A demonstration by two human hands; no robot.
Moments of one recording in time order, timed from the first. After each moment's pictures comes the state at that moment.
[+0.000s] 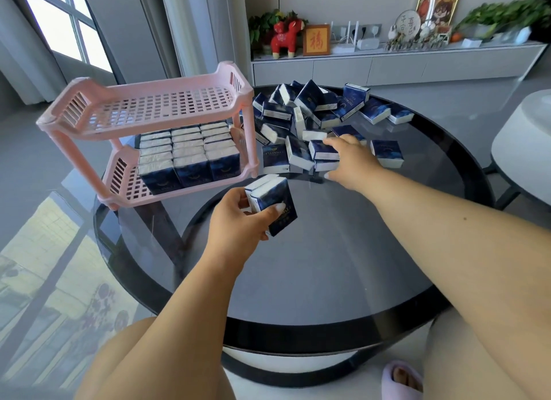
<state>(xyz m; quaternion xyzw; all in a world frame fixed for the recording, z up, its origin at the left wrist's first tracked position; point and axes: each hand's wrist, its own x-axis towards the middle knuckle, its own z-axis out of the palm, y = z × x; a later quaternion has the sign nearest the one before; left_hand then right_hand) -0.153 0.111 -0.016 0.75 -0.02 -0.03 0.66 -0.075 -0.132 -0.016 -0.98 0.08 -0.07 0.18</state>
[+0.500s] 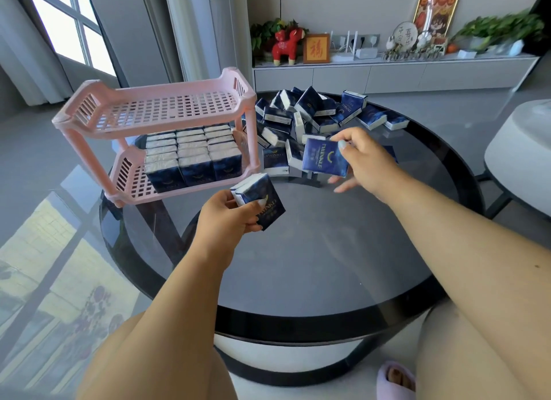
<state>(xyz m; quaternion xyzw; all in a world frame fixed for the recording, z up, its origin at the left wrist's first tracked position) -0.146 0.129 -0.017 0.69 0.02 -0.07 0.72 -0.133 -0.117 0.024 -0.83 0.06 -0.09 0.55</state>
